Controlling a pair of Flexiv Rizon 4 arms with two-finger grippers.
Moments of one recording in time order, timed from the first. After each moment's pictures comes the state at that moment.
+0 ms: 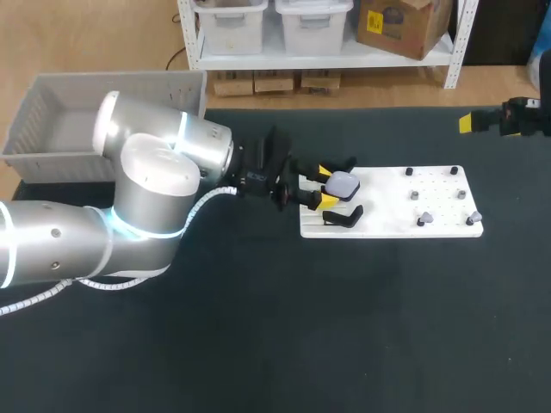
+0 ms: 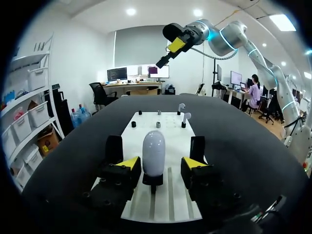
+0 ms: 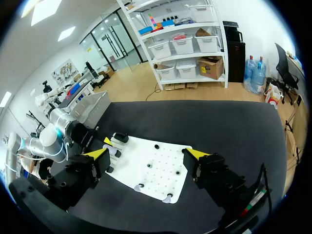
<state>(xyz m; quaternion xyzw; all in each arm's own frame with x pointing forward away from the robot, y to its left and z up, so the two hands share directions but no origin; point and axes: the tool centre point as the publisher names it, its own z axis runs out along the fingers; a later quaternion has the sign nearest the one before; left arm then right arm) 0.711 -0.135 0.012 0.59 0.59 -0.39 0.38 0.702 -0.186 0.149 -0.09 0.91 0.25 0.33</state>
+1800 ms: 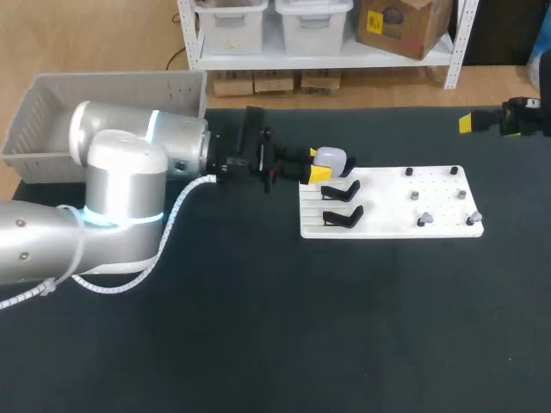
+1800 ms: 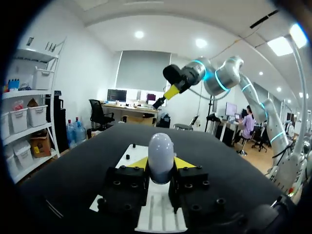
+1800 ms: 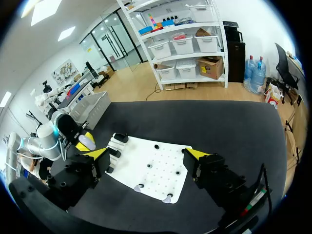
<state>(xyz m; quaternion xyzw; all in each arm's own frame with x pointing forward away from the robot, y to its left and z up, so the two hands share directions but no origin) 0.694 -0.121 0.089 0.51 0.56 -0.51 0.42 0.702 -0.186 0.149 -0.09 0.91 0.25 0.33</state>
